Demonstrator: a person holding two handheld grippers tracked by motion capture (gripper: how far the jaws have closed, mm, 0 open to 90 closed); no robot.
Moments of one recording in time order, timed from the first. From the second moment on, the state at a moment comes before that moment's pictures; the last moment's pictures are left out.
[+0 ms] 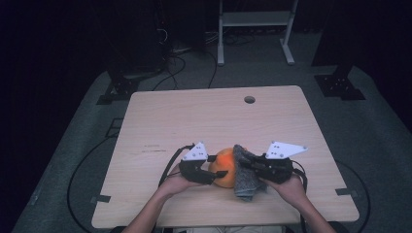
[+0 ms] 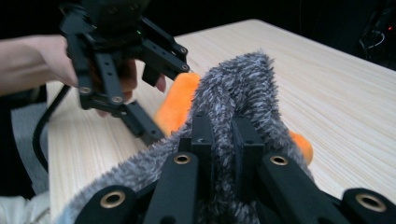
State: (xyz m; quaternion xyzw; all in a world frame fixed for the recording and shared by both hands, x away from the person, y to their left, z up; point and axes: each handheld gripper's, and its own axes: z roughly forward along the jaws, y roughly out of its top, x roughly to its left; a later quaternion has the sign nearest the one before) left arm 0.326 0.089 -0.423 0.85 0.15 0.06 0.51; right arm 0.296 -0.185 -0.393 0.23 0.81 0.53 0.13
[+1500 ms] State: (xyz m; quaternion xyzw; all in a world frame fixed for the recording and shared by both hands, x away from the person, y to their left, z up) left arm 0.310 0.082 -0.429 0.86 0.08 0.10 0.49; right arm 0.287 -0.180 -0.391 0.20 0.84 0.50 0.12
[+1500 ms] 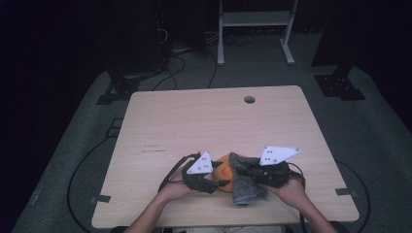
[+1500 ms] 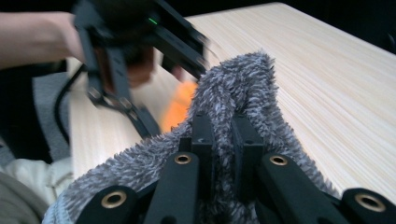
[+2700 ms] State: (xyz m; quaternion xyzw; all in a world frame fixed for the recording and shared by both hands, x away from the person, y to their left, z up) left arm 0.296 0.073 -0.430 0.88 -0.01 0.13 0.46; right arm 0.292 -0.190 -0.380 0.20 0.84 0.50 0.07
